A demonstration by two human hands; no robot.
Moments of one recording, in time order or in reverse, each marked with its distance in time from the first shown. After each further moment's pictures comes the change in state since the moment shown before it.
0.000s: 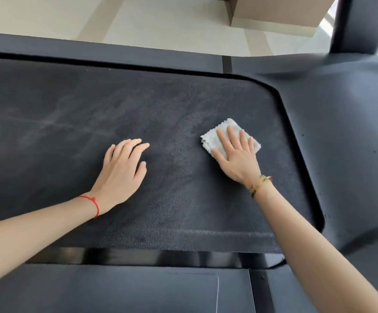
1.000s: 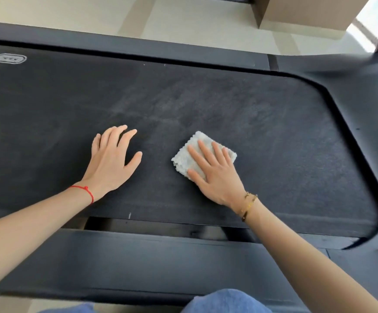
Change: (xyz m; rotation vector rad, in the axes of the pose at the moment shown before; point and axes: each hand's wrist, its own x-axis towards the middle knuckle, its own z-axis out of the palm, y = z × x) left_hand -0.065 -0.160 -0.060 0.071 0.078 -0.101; right_hand -0.069 -0.200 0.065 -0.075 -0.034 -0.309
